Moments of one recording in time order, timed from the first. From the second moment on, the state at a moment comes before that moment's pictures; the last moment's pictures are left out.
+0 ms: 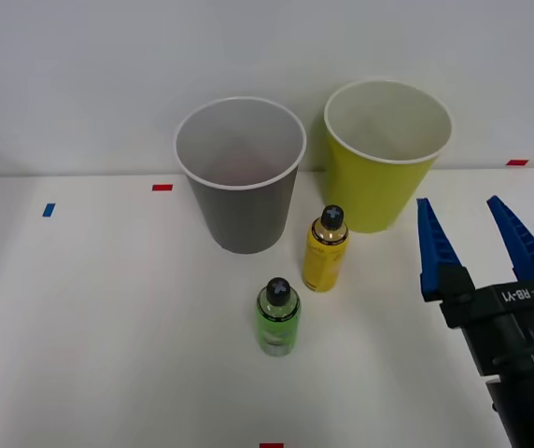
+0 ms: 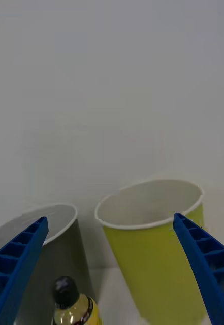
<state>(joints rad) 0.53 -0.68 0.43 -2.43 -1.24 -0.48 2.31</state>
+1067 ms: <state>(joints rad) 0.69 -0.55 0.43 -2.15 -1.06 -0.56 2.55</state>
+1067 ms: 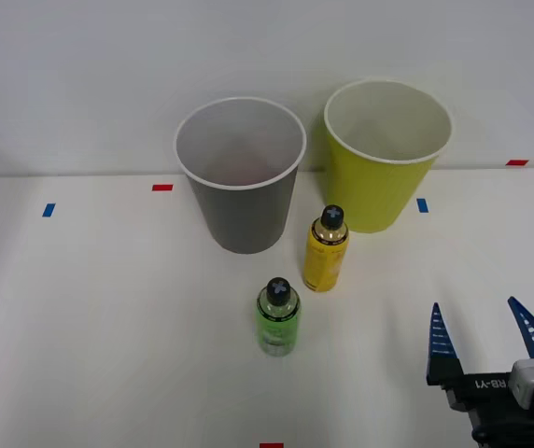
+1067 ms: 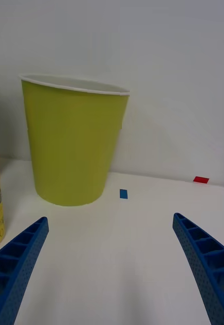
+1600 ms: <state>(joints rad) 0.73 -0.53 0.35 -2.15 -0.96 -0.46 2.54</state>
